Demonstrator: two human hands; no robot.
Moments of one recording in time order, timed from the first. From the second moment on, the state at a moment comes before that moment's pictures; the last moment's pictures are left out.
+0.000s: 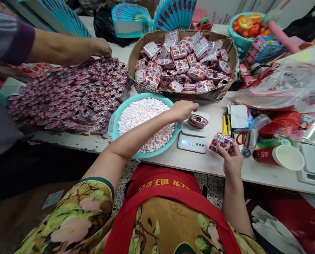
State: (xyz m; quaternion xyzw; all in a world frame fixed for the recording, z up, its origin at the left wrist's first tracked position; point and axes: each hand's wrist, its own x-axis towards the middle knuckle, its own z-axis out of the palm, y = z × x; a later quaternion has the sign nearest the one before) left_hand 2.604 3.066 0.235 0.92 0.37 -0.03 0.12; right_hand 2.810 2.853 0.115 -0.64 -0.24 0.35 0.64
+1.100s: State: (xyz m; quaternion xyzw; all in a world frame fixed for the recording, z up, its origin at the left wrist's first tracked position) left_hand 2.301 2.972 0.186 0.52 0.84 0.11 0.04; right_hand 2.747 2.924 0.168 -0.54 -0.29 0.47 0.64
